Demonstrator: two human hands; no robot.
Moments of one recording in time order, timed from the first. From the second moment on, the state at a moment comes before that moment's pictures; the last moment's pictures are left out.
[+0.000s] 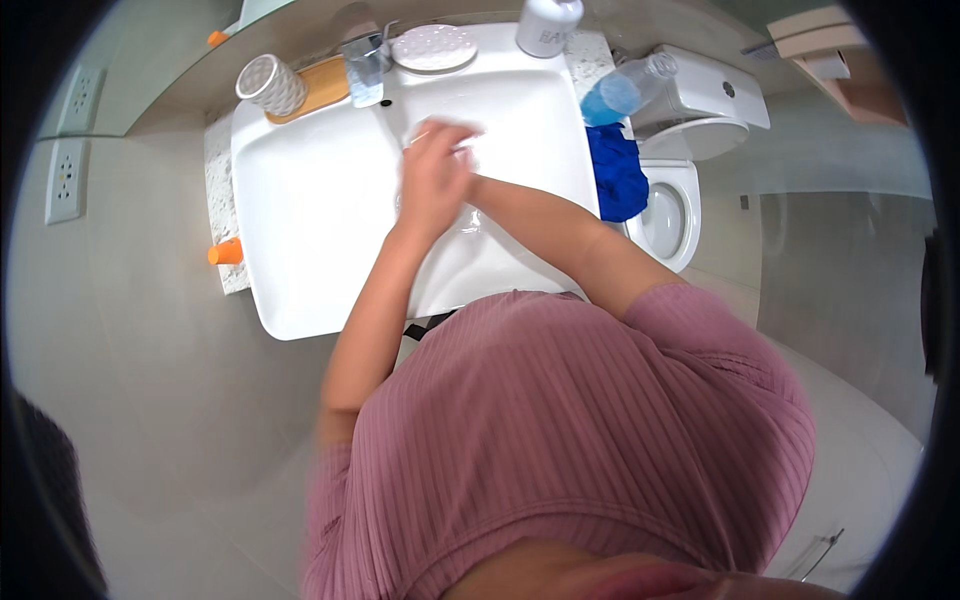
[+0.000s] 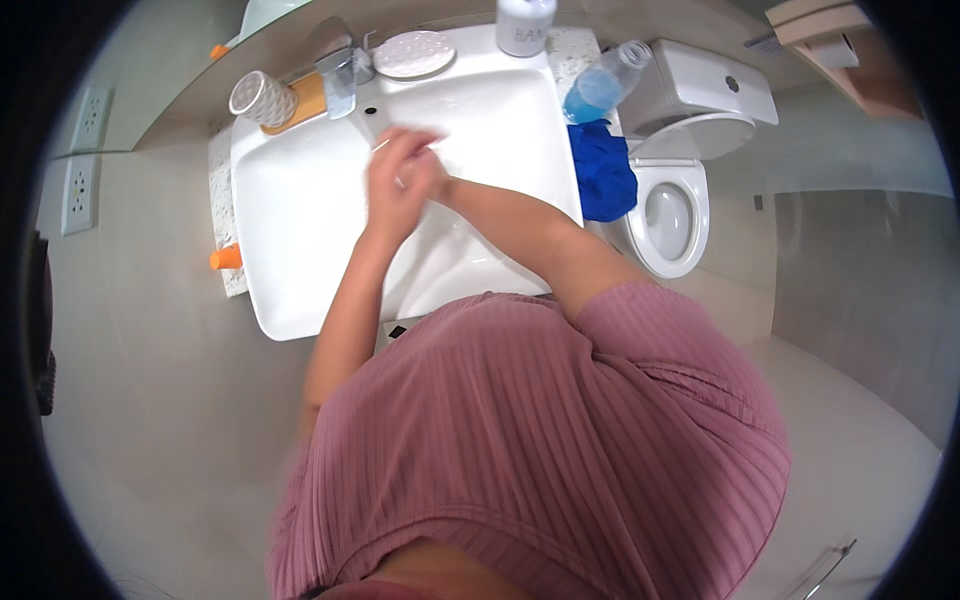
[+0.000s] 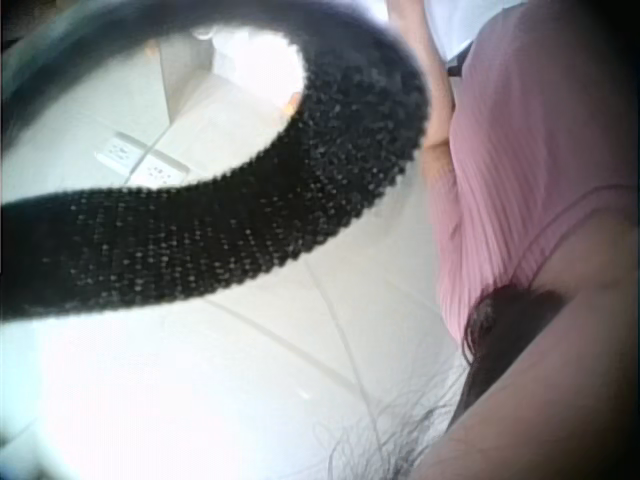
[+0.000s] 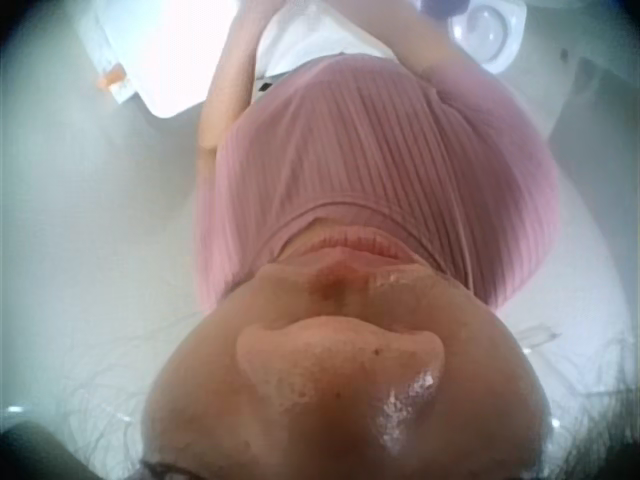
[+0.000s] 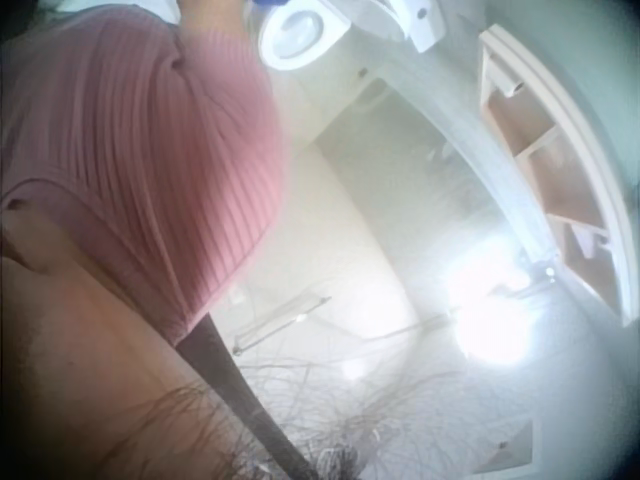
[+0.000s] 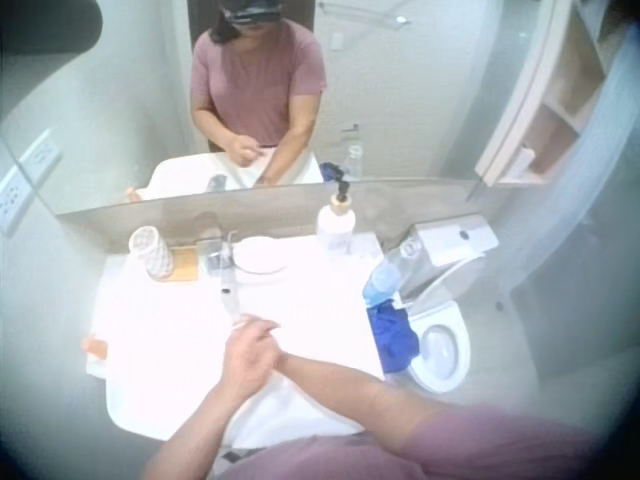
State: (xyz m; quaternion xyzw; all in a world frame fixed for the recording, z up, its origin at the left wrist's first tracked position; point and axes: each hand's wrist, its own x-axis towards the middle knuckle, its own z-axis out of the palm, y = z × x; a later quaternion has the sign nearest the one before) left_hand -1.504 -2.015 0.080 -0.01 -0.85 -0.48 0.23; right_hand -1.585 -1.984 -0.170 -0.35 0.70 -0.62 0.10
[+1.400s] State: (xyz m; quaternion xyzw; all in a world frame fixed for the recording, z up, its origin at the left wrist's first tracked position) left_hand -1.413 -2.051 0.100 0.22 -0.90 -0.34 -0.19; right_hand -1.587 -1.928 0.001 -0.01 0.20 -0.74 0.64
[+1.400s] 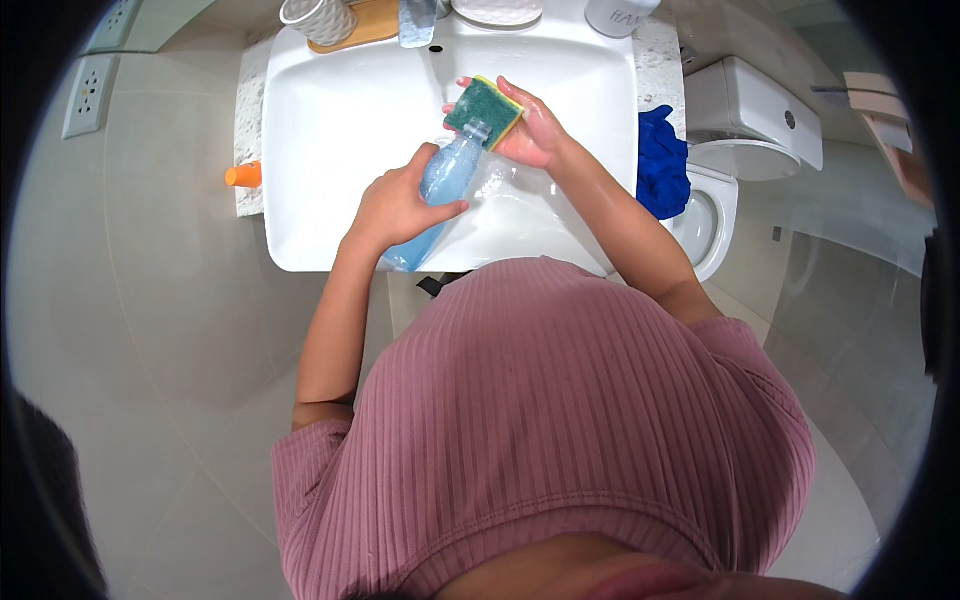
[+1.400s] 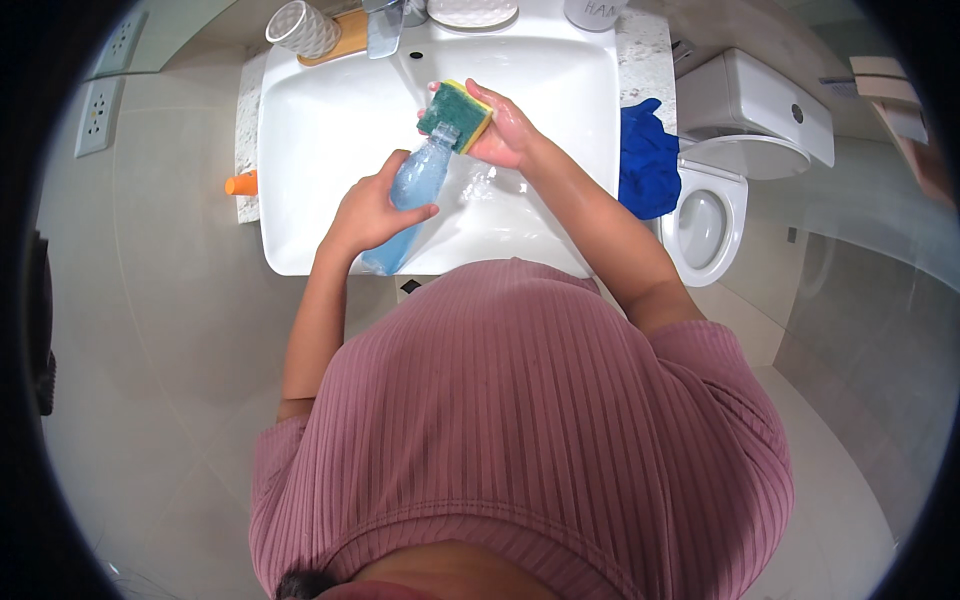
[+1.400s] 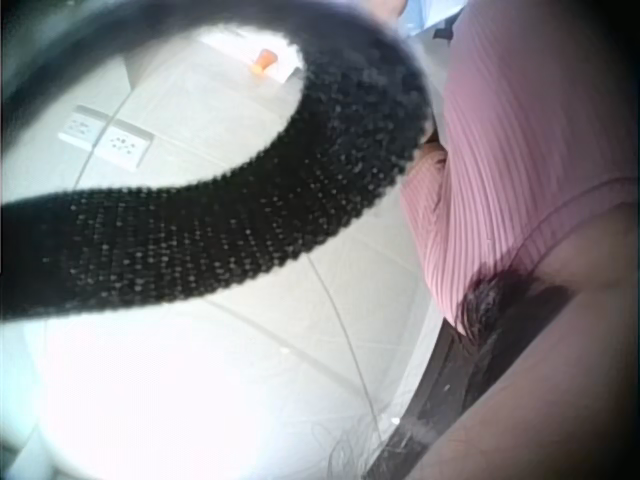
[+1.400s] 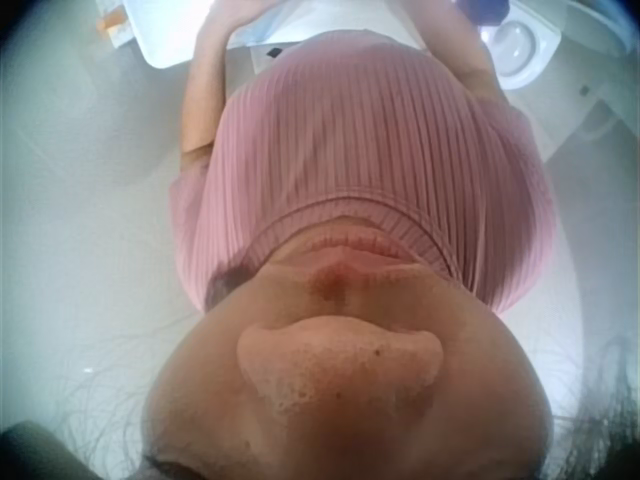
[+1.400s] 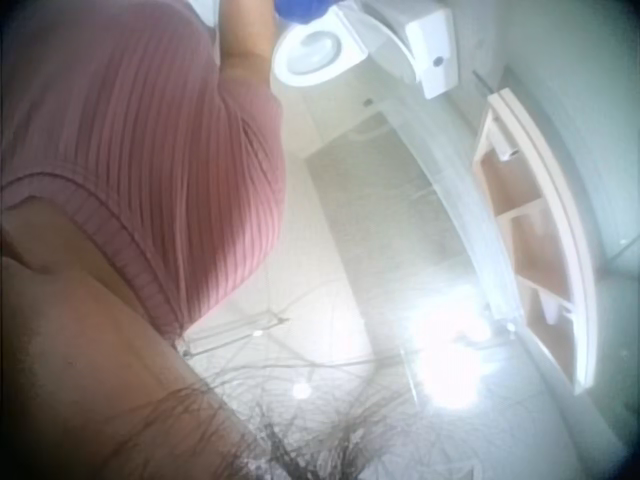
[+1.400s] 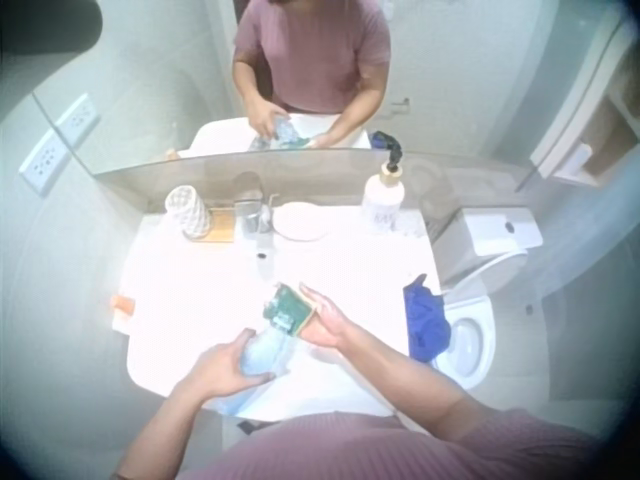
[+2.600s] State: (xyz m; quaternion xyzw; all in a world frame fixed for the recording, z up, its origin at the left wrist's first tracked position) left_hand -1.377 -2.077 0.106 0.22 -0.89 -0.39 -0.12; right_hand -1.572 -1.948 0.011 0.04 0.13 -0.71 0.69
